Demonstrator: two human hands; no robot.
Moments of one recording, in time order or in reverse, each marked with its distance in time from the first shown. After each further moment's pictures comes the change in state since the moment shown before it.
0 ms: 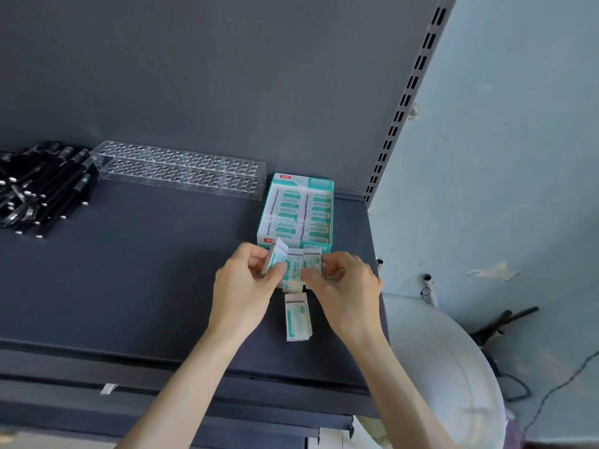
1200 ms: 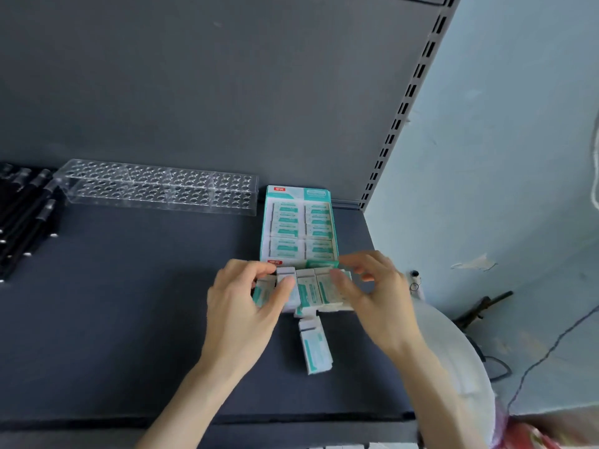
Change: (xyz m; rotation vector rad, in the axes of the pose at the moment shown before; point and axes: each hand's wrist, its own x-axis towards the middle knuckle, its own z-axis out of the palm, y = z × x) left_hand 0.015 -0.005 -0.021 0.102 -0.054 0.275; right_hand 0.019 0.001 -0.019 0.033 0.014 -0.154
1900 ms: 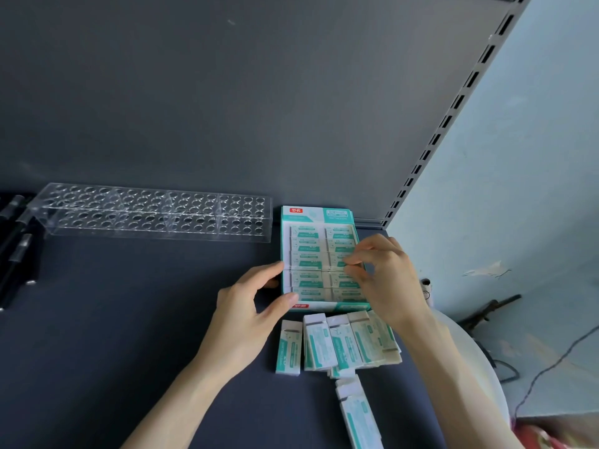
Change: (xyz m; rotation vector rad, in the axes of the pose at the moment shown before) left_hand 0.072 -0.048 -0.006 -0.258 -0.323 -0.076; right_hand 0.087 0.009 0.033 -0.405 -0.069 -0.065
